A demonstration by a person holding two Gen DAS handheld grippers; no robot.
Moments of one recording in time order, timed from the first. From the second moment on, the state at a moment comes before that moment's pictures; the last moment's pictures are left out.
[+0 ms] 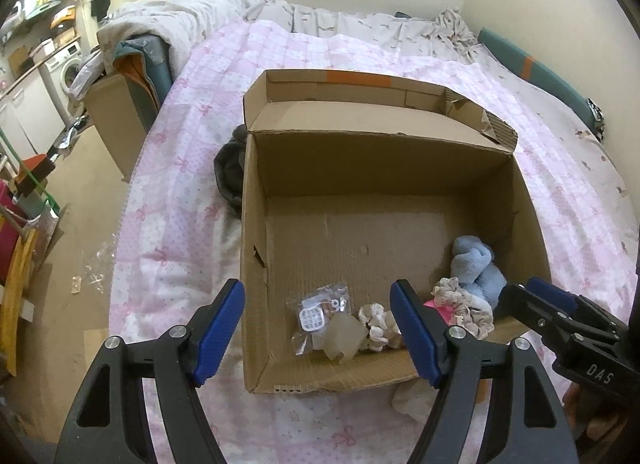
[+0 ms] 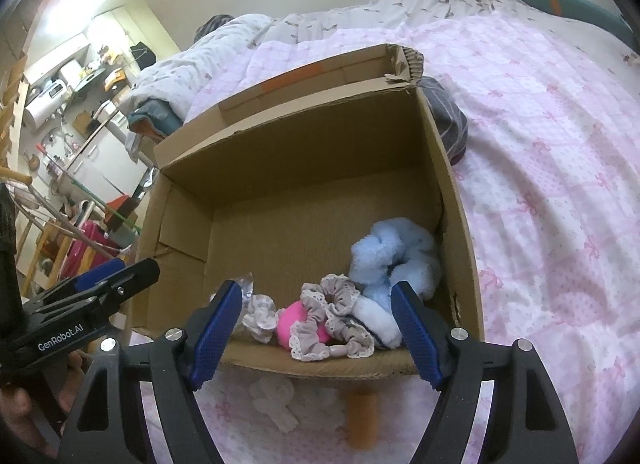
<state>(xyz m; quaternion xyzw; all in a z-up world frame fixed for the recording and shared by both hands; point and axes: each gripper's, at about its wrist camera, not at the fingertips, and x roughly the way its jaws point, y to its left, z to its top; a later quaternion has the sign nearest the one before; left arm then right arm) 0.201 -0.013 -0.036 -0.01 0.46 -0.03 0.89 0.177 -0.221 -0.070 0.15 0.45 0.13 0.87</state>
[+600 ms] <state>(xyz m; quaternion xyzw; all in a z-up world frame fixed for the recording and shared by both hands) 0.174 0.000 -0.024 -0.02 0.45 -0.01 0.89 0.160 -0.226 -0.073 0.16 0.47 0.12 0.86</state>
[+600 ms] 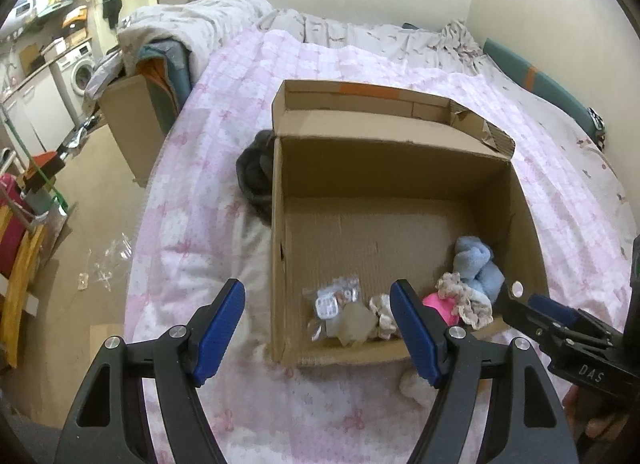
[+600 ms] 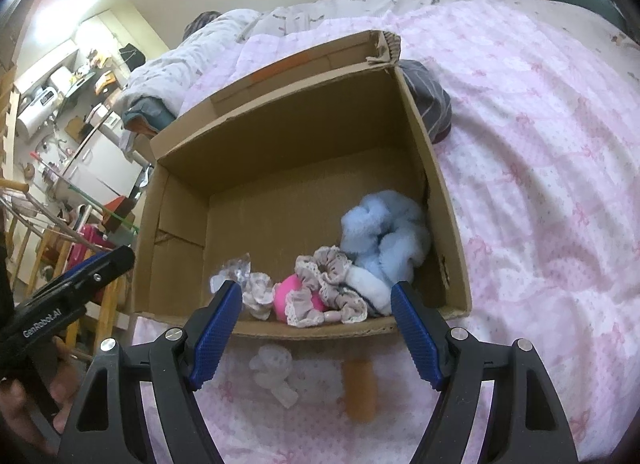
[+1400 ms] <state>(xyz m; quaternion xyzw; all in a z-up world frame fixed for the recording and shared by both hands) 0.134 -0.013 -0.046 -0.04 0.47 -0.03 0.88 0.118 -0.265 -0.087 0.16 0.52 0.05 0.84</state>
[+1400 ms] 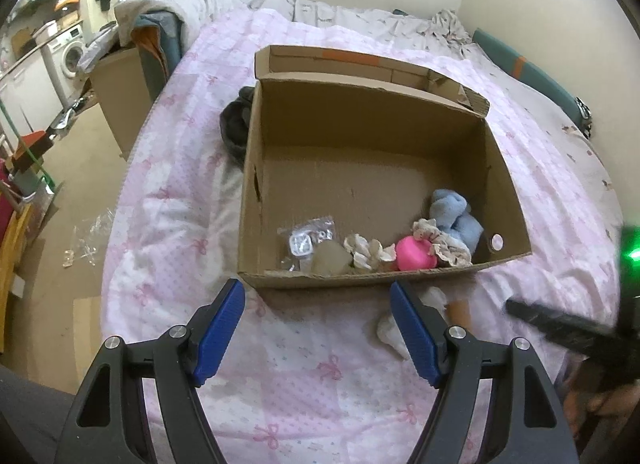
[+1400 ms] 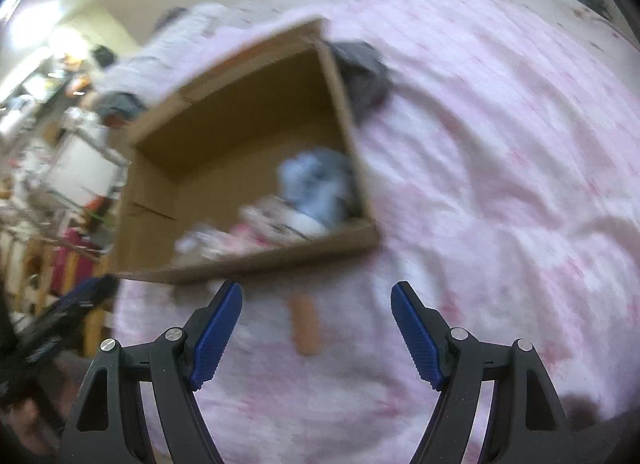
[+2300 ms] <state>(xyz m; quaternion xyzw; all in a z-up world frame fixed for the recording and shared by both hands) 0.140 -0.022 -0.071 -0.05 0.51 -0.05 0.86 0.137 -0.160 -0.148 -0.12 0.59 0.06 0.80</state>
